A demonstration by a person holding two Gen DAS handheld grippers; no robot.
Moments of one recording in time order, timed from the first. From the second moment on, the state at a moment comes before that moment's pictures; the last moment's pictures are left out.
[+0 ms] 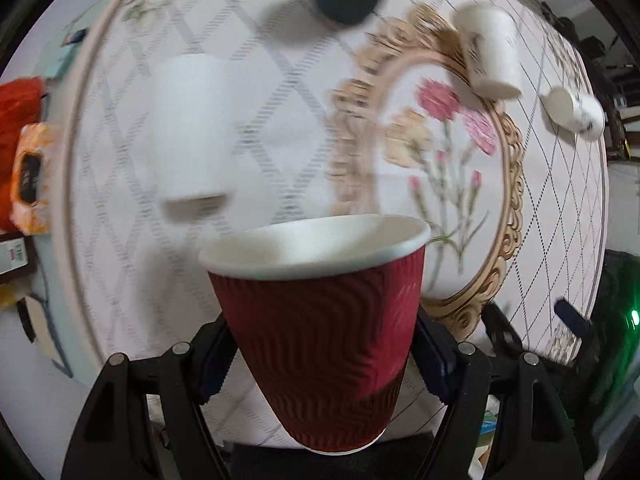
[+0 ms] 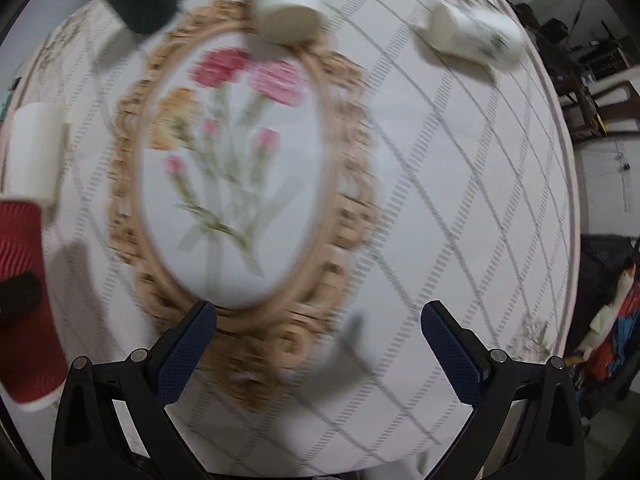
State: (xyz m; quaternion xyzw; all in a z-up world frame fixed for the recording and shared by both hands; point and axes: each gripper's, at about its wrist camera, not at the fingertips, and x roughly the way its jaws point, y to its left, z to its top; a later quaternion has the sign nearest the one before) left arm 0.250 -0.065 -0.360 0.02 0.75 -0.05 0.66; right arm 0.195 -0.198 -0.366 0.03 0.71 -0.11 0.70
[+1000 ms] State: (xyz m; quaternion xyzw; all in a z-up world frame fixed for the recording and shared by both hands) left arm 0.266 -0.145 -0.404 0.07 0.74 -0.04 0.67; right arm 0.173 -0.293 -0.375 0.05 0.70 -0.15 0.69
